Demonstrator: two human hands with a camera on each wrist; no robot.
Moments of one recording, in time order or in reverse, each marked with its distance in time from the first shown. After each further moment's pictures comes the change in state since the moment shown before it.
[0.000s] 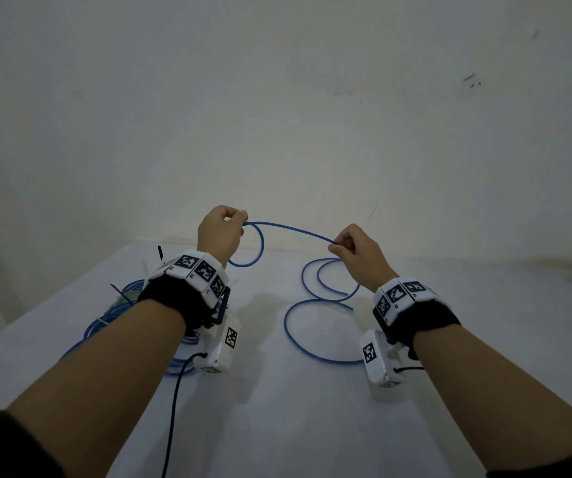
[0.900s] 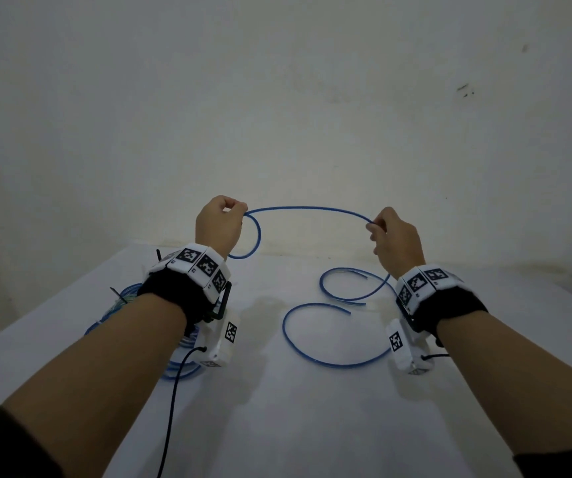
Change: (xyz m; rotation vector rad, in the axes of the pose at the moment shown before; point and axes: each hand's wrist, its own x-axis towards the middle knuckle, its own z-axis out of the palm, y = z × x) left_hand 0.001 0.019 -0.004 0.022 0.048 0.063; right_hand 0.011 -0.003 -0.048 -0.261 0.237 -0.012
